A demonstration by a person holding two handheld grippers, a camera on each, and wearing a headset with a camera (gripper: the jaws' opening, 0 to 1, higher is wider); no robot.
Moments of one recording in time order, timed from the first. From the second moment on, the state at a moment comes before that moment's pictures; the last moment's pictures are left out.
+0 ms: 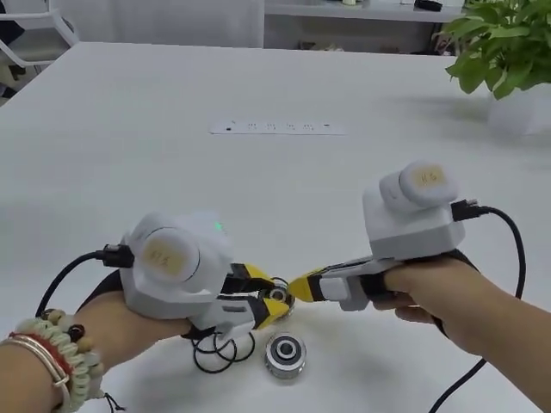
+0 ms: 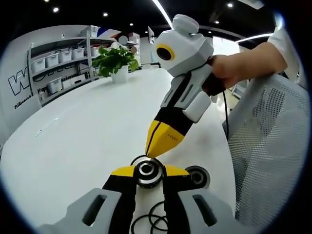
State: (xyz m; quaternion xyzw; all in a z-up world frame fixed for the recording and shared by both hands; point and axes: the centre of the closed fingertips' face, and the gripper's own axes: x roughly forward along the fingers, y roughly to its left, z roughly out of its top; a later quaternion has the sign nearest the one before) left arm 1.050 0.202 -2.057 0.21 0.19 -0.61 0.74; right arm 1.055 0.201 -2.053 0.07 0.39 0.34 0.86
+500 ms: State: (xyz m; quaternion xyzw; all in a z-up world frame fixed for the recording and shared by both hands) left arm 1.027 0.210 -2.010 0.17 0.21 -0.66 0.70; right arm 1.054 0.210 -2.043 0.08 0.38 0.35 0.85
